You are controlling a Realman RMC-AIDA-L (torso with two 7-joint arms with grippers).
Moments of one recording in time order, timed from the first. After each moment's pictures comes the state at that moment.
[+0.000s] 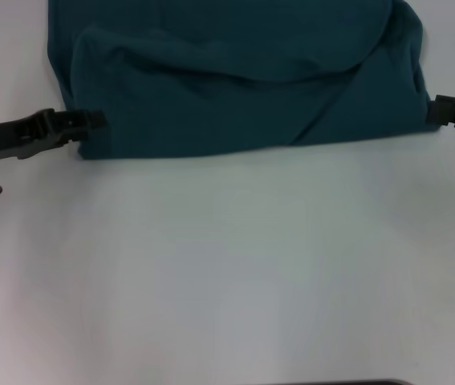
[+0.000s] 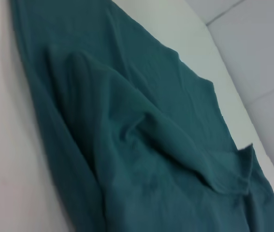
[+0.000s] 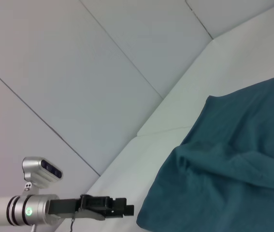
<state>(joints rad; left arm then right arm) -0.50 -2.05 -2.49 -0.64 -1.06 1.33 -2.21 0.35 1.97 -0.51 -0.75 -1.96 -1.80 1.86</state>
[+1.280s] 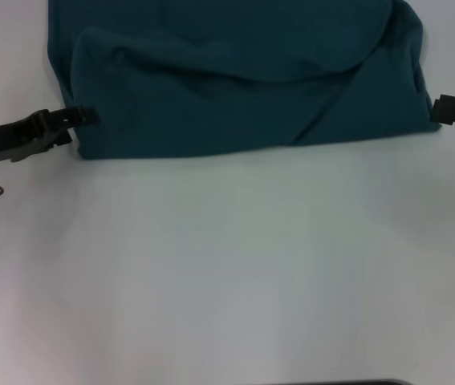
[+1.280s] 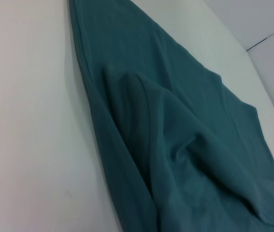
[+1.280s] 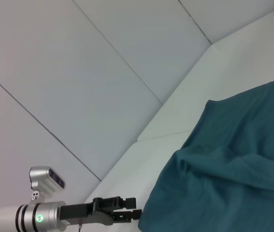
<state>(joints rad) -0.47 -2.09 -2.48 -0.67 -1.06 1.19 -2.25 0.34 1.98 -0.49 -0.75 -1.95 -1.81 1.86</state>
